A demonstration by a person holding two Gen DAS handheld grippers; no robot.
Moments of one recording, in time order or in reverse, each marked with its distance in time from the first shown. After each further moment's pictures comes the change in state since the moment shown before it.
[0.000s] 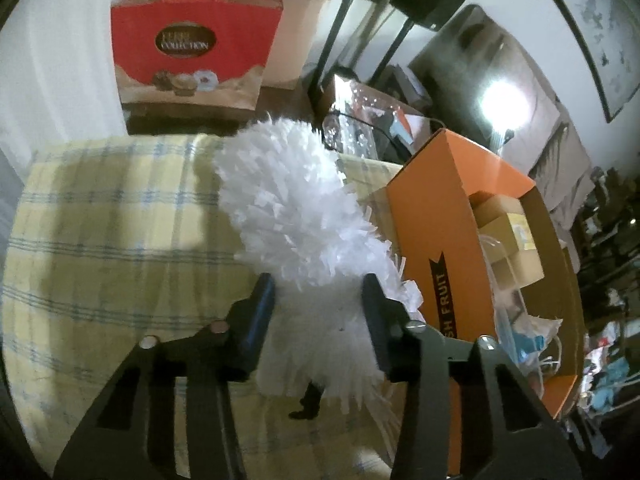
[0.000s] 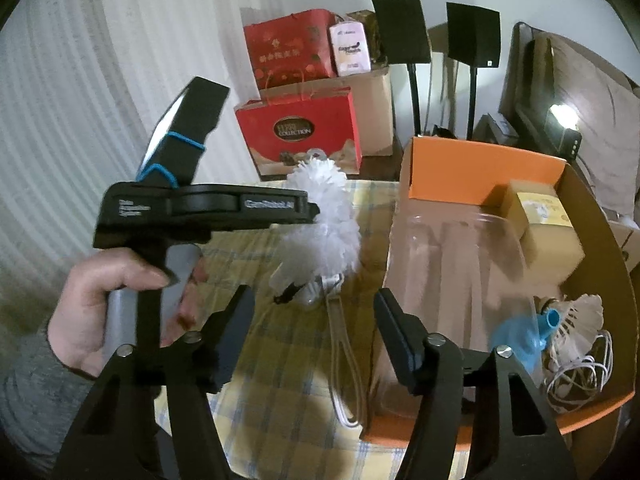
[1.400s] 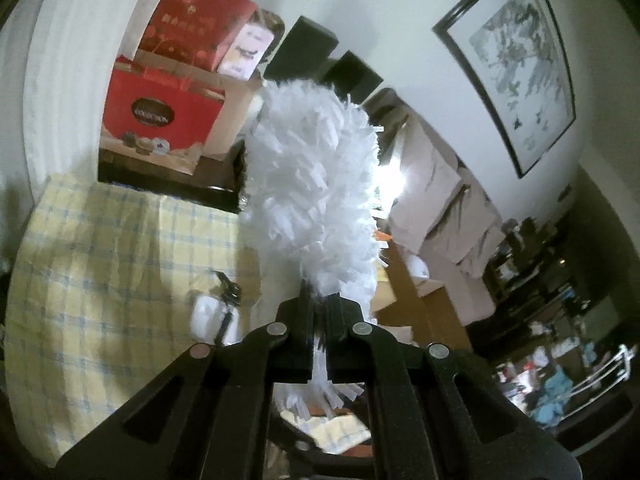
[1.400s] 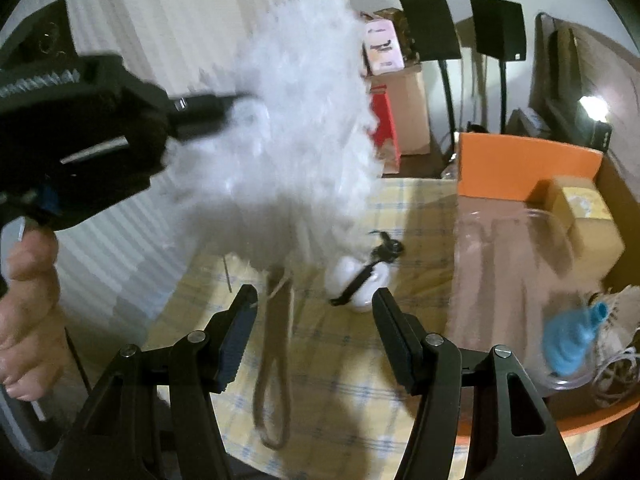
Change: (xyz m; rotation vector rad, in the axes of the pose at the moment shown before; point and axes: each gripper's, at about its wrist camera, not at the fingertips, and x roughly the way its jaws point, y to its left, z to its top) left arm -0.169 -0.014 -0.036 -0.040 -0.245 -0.330; right arm 0.005 0.021 -0.004 0.026 -0.010 0.161
